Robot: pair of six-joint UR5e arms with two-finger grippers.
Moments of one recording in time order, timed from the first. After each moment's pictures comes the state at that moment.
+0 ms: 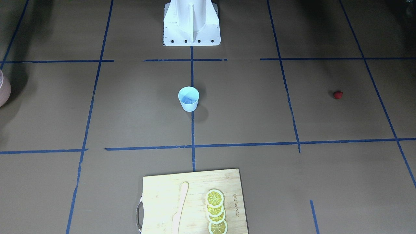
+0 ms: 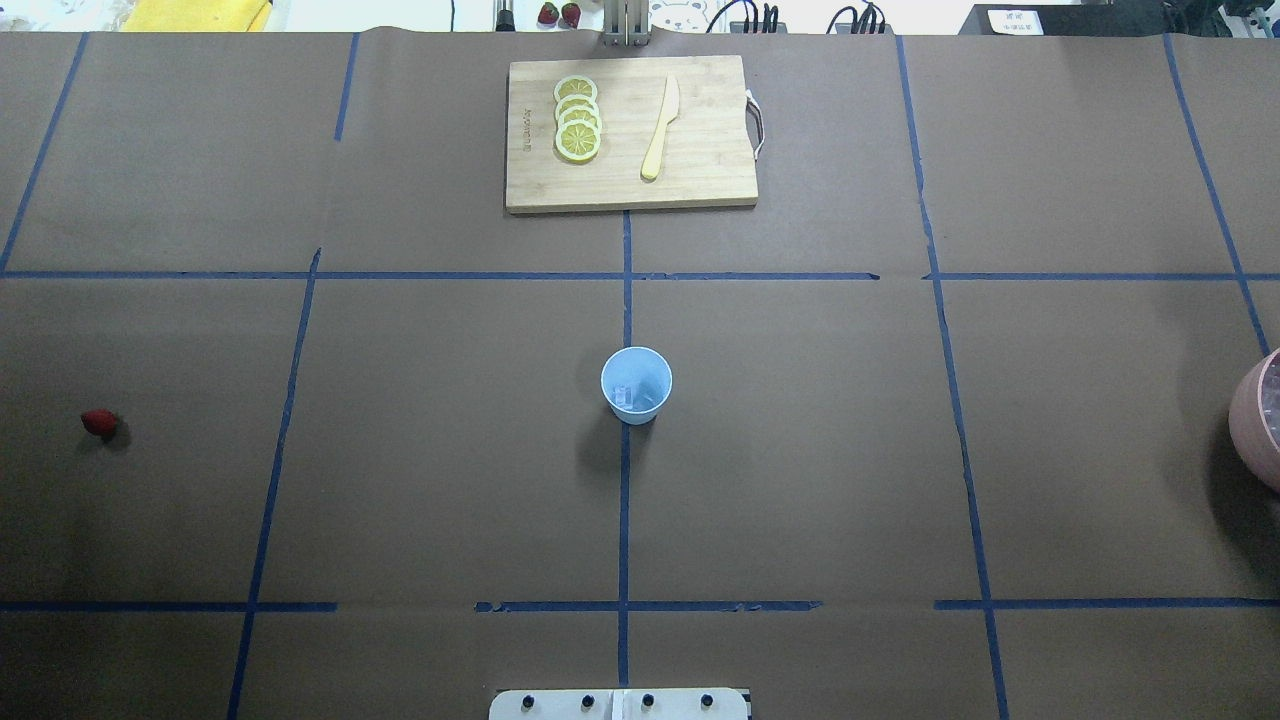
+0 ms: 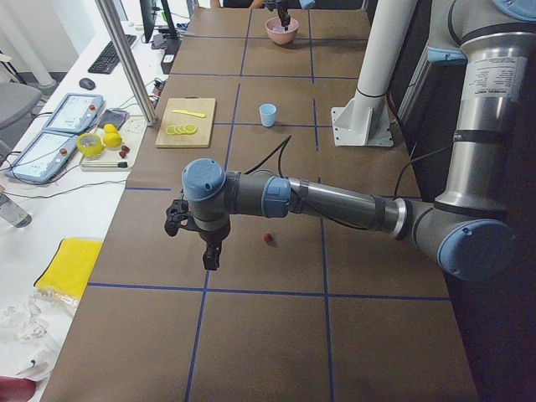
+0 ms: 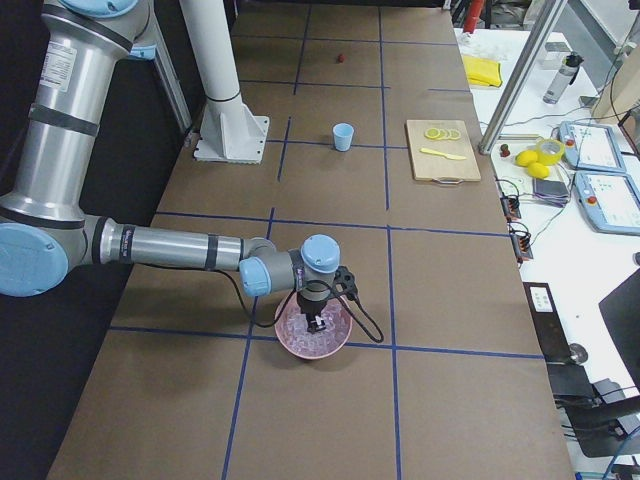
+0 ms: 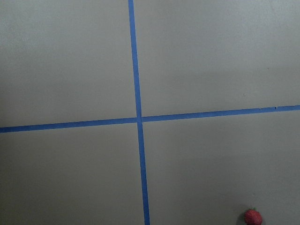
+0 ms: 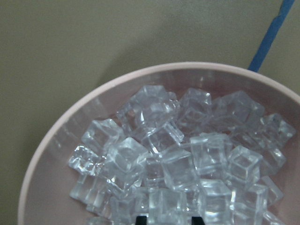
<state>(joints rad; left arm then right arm) -1.60 -1.64 -1.71 -1.44 -2.40 0.04 1.23 -1.86 1.72 -1.27 2.27 -0.07</state>
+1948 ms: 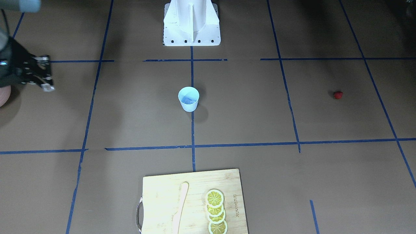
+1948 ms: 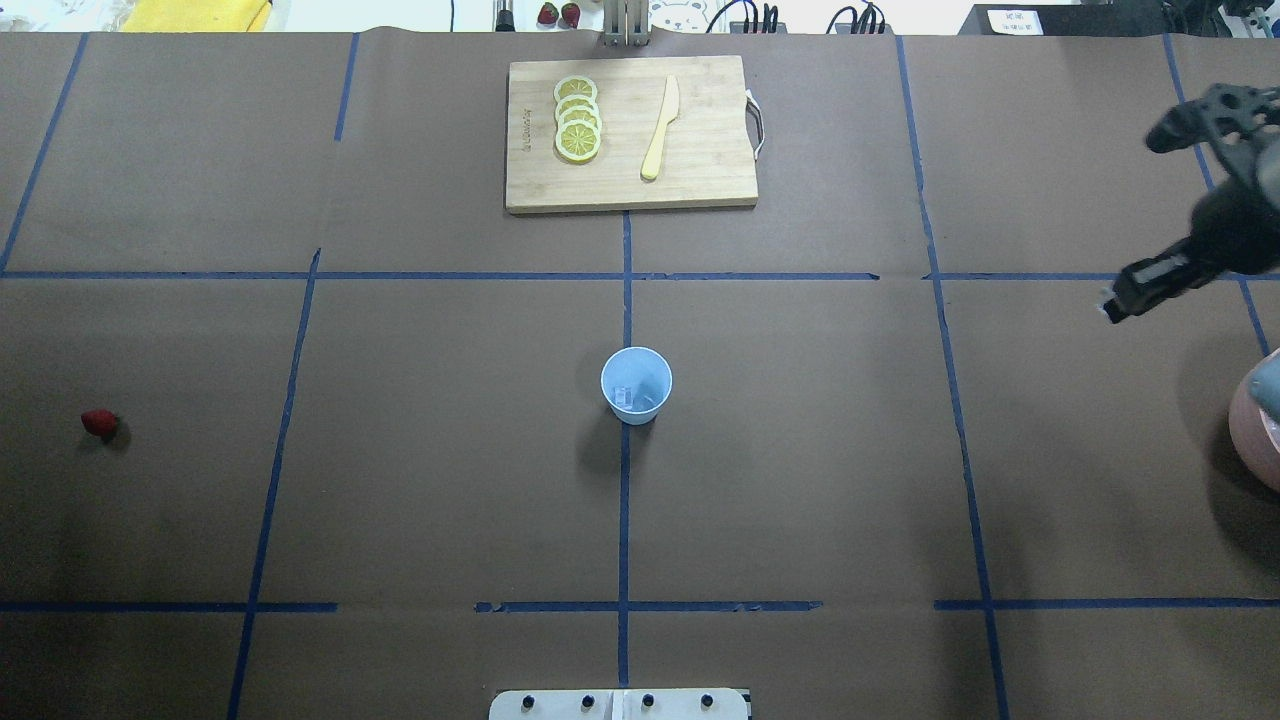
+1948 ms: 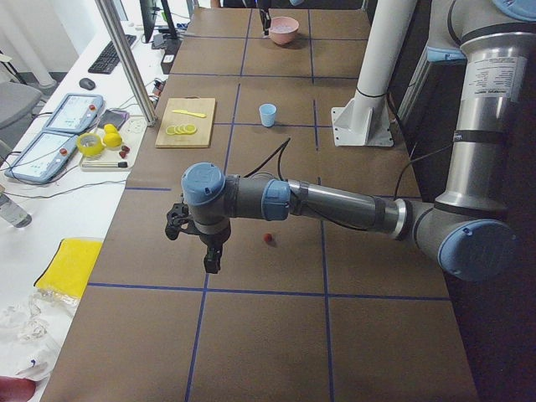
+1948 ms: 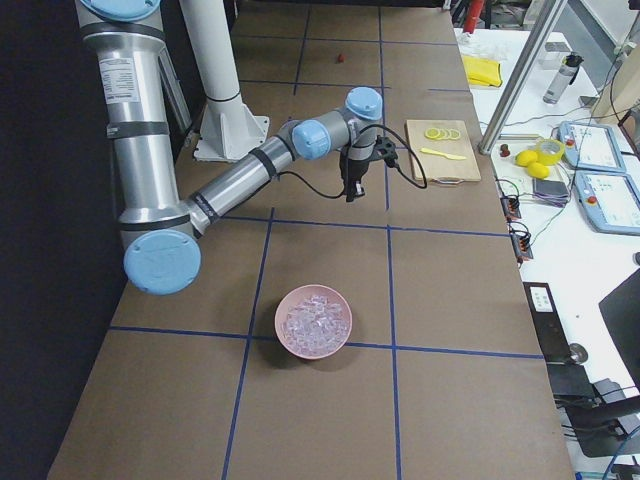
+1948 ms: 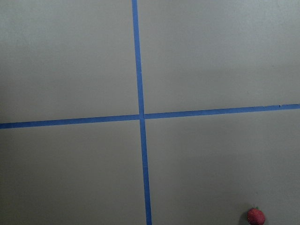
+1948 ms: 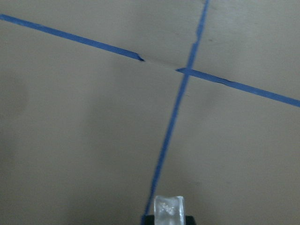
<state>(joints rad) -1.60 -1.63 -1.70 -1.44 -2.40 0.04 1.00 -1.33 2.05 -1.79 2.29 0.48</state>
